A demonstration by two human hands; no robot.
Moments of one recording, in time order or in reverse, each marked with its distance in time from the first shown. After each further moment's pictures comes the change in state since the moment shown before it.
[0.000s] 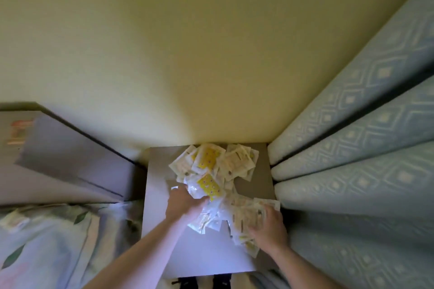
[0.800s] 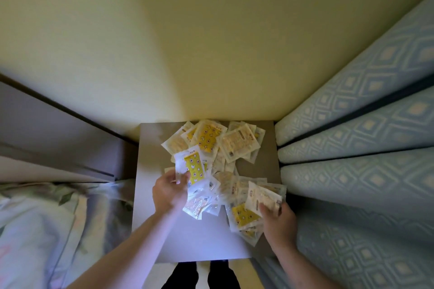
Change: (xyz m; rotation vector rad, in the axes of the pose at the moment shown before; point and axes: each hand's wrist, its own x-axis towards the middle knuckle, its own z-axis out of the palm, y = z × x) left_hand 0.023 -0.034 0.025 -0.388 0.284 0.016; right_hand 0.029 0.049 0.036 0.414 0.253 0.061
